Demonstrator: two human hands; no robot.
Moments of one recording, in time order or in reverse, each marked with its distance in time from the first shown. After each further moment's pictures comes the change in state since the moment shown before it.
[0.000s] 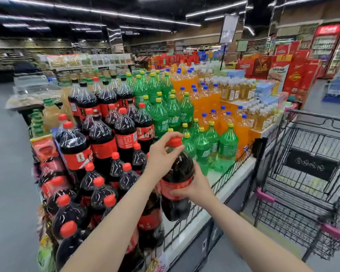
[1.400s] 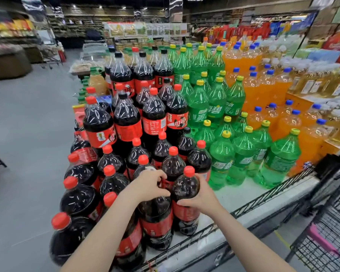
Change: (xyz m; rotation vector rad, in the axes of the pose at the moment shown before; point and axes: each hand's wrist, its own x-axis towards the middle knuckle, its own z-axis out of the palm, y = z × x) left_hand -0.023 -0.112 -0.048 0.719 -0.420 -0.712; right_hand 0.100 0.098 0.046 -0.040 -0.404 0.060
